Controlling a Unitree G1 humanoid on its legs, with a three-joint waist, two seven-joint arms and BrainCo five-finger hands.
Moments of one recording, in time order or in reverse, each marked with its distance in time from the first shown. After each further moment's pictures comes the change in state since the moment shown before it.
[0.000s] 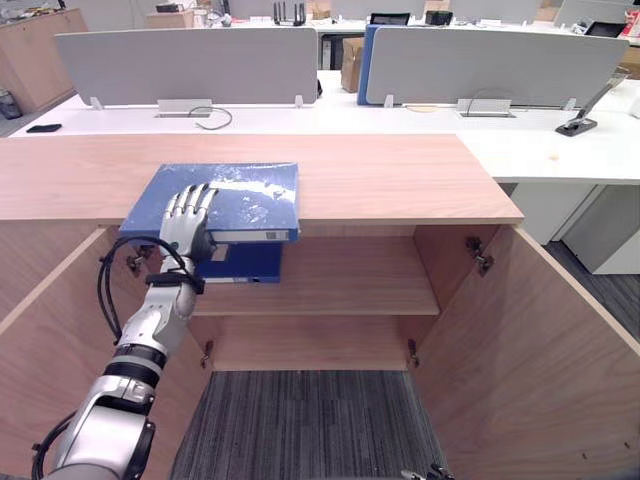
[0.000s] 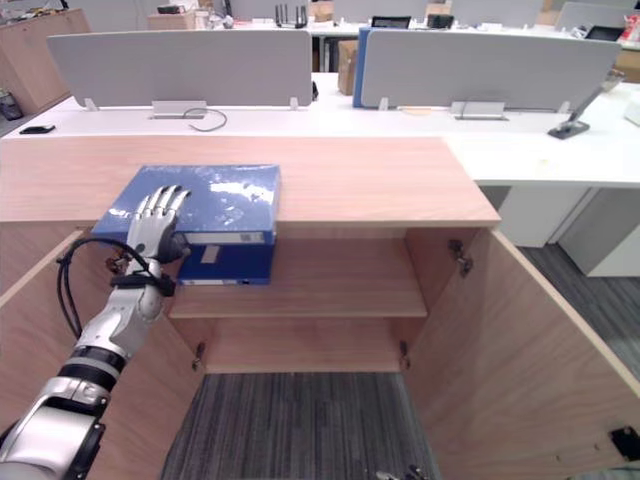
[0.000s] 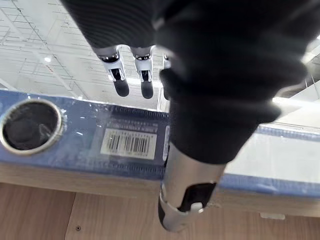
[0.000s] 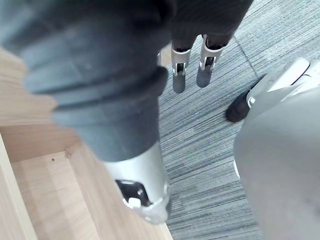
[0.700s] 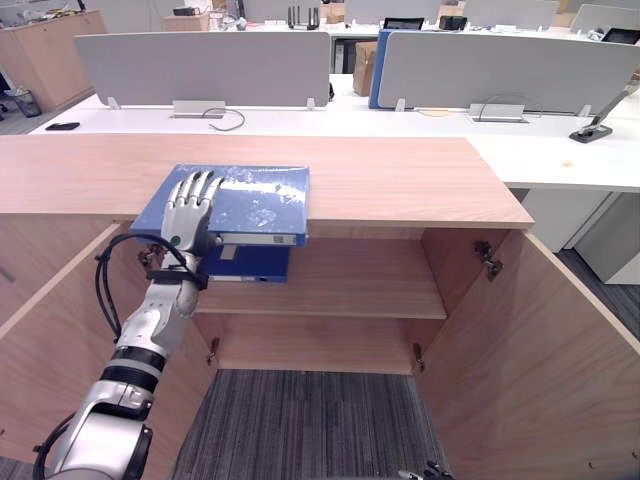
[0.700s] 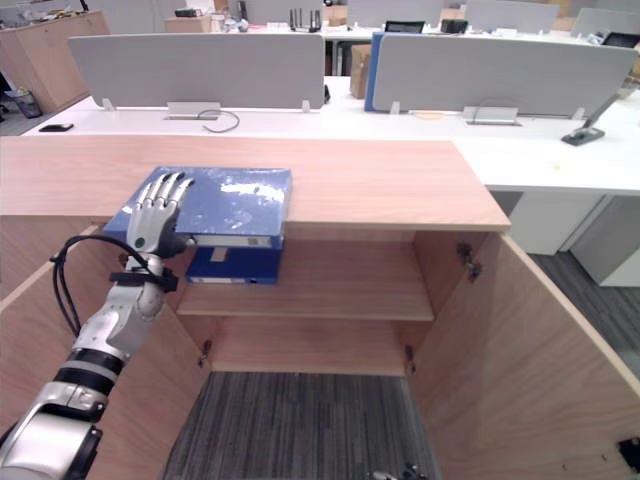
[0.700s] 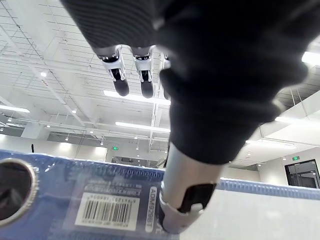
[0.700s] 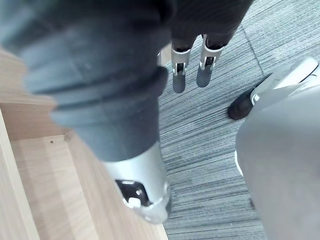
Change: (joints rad) left arm 0.030 0.009 0.011 -0.138 0.000 -0.011 0.001; right arm -0.006 -0.009 0.039 -0.001 -0.014 0.007 0.008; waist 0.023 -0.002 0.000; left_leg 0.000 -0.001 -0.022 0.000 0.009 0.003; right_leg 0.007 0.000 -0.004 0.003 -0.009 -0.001
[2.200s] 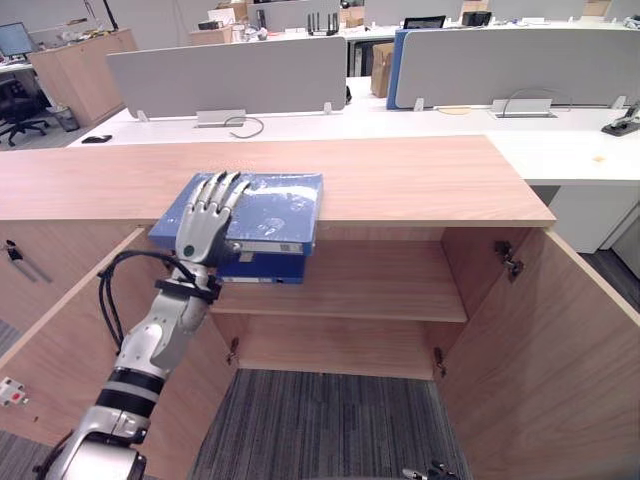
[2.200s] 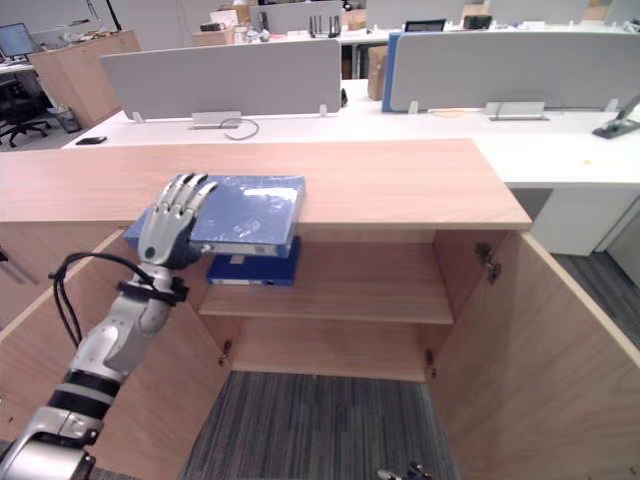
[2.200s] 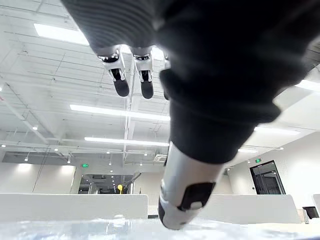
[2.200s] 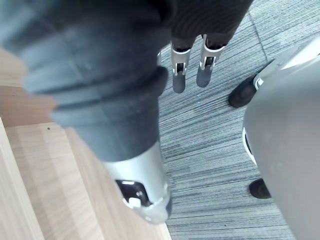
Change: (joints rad) left arm 0.102 0.013 0.001 -0.246 0.040 -0.066 -0.010; right arm -0.006 -0.009 -0.039 -0.001 -0.023 0.006 0.015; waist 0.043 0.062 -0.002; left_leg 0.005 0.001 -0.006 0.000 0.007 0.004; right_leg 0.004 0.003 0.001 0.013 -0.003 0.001
